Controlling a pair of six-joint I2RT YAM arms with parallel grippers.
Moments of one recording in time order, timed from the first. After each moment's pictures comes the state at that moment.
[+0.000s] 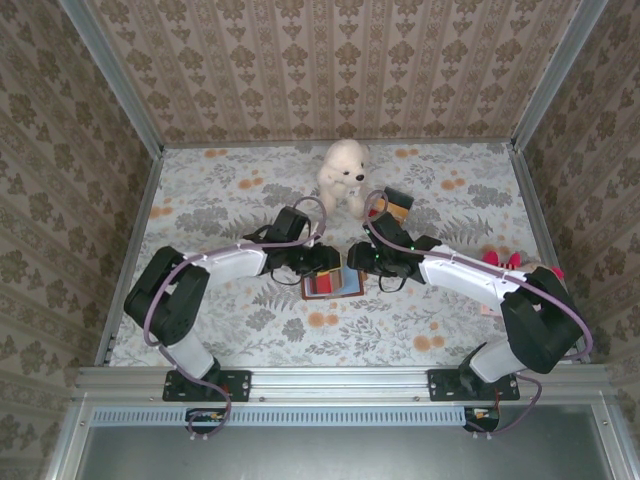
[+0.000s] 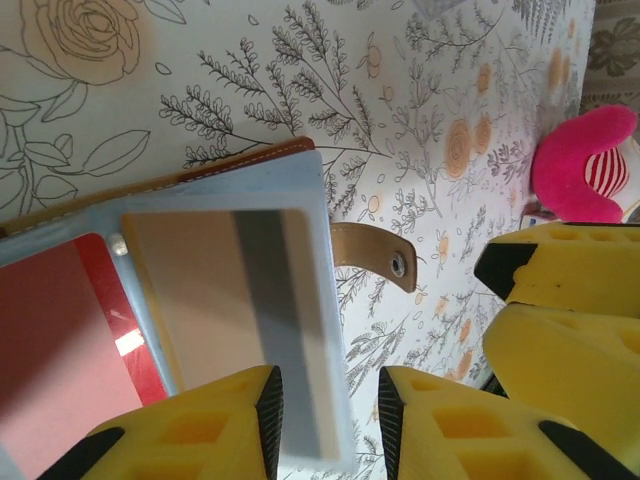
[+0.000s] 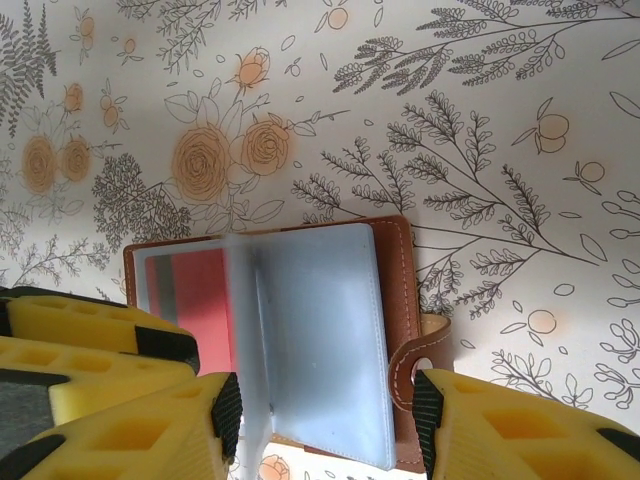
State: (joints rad) left arm -0.68 1.67 0.90 -0.11 0.60 -0.80; right arm 0.63 1.48 0.90 -0.37 -0.03 0.79
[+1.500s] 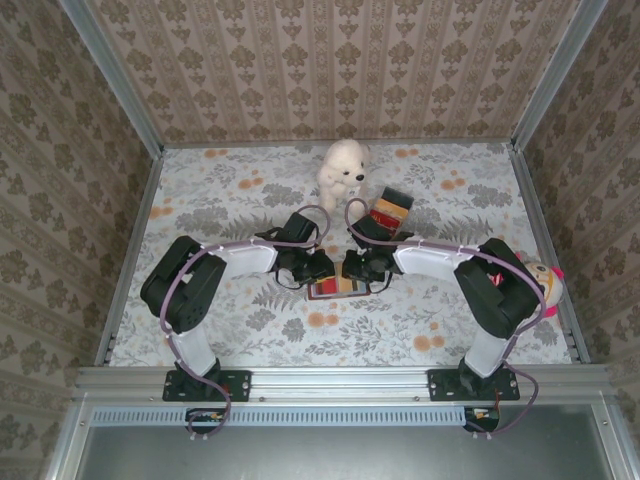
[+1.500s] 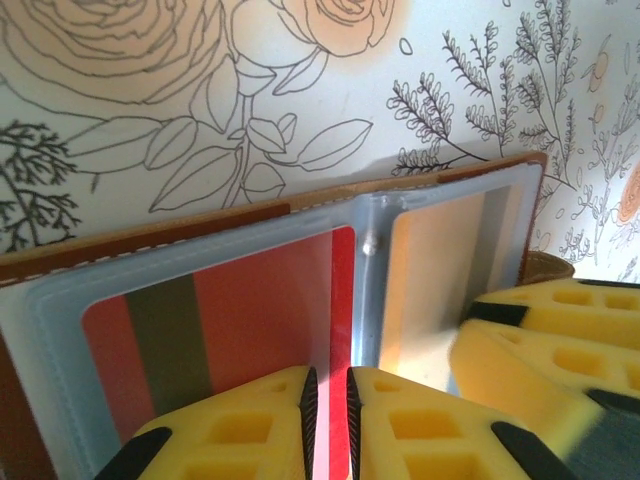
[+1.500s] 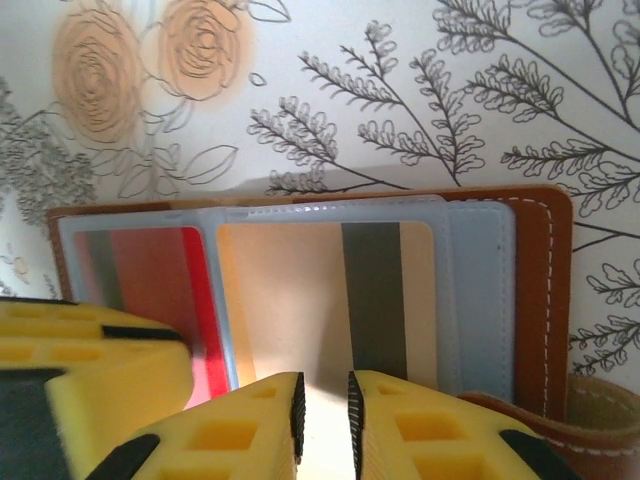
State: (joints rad) left arm -0.69 1.78 0.95 -0.24 0.44 -0.85; right arm 0.63 1.73 0.98 -0.35 -0.15 0.77
